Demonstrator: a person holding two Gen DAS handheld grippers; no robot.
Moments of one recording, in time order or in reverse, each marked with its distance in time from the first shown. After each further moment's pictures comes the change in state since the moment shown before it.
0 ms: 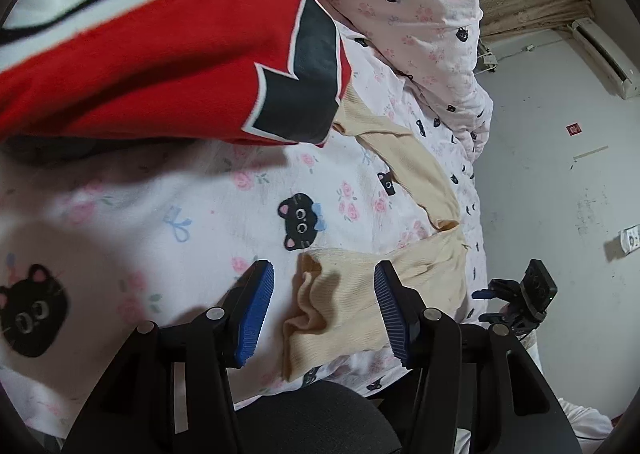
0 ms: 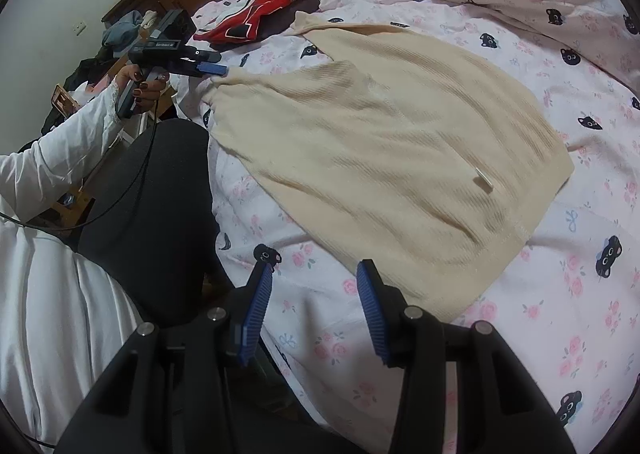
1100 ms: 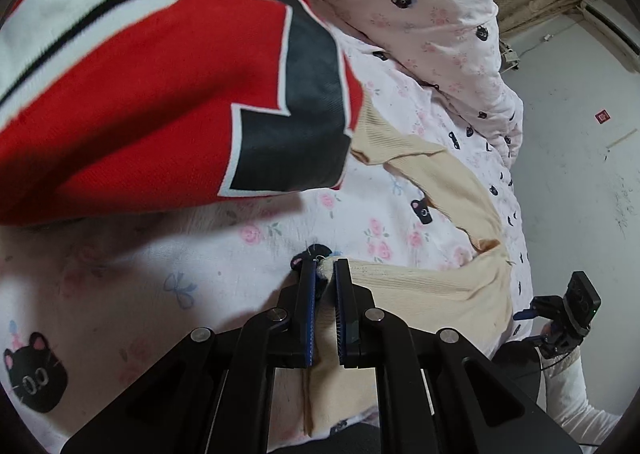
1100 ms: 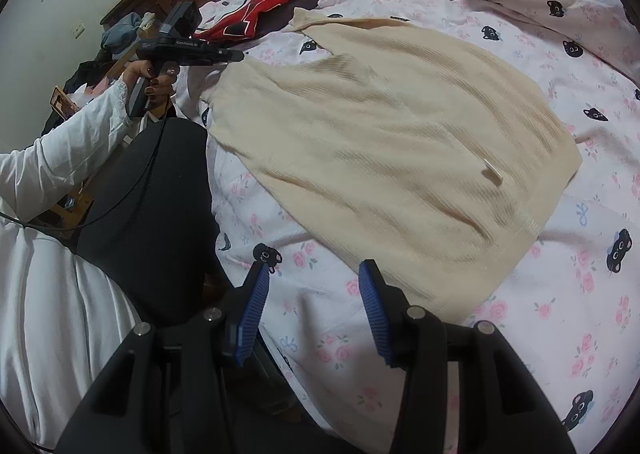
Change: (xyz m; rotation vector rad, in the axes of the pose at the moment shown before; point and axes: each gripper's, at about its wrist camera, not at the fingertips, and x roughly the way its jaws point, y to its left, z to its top) left arm 0.015 -0.005 0.013 0.064 -0.093 0.171; right arm 0.010 0.001 -0.003 0.018 -0.002 0.007
